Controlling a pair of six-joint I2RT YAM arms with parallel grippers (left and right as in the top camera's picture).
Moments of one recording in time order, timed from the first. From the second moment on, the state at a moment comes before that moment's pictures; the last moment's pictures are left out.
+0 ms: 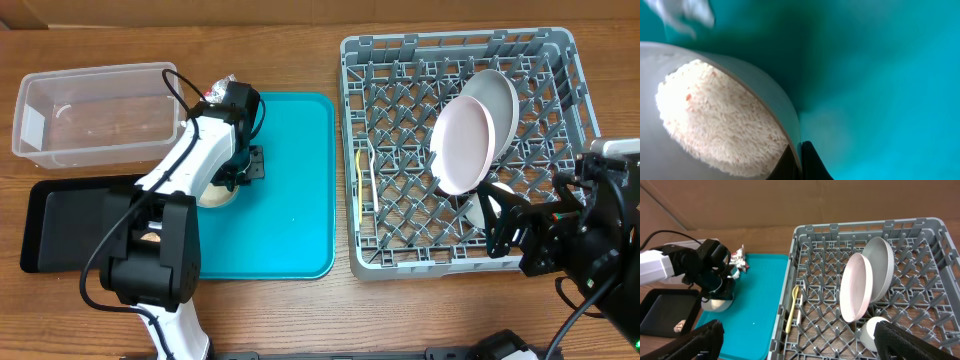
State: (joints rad) left arm -0.20 1.96 1.40 -0.98 -0.10 -0.32; right arm 0.43 0.96 1.79 -1.38 0.10 0.31
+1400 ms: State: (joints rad) left arm 0.84 1.69 1.25 -1.00 0.80 -0.03; right arm 0.43 0.96 1.79 -1.38 0.10 0.30
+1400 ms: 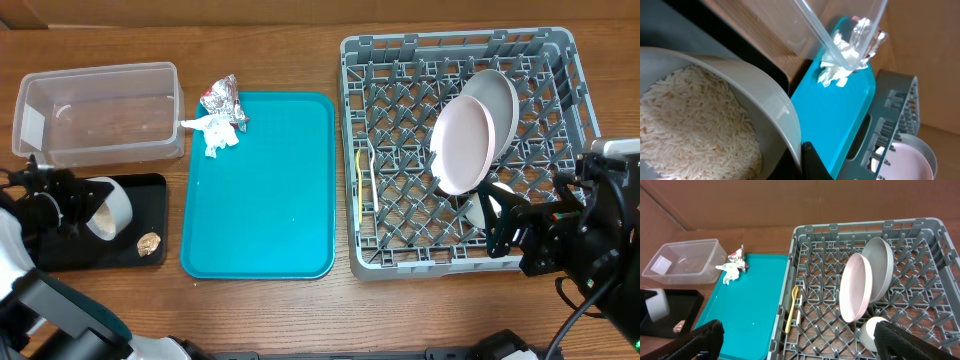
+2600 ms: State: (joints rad) left arm 1.09 1.83 1.13 -1.26 1.40 0.56; right arm 0.43 0.96 1.79 -1.38 0.10 0.31
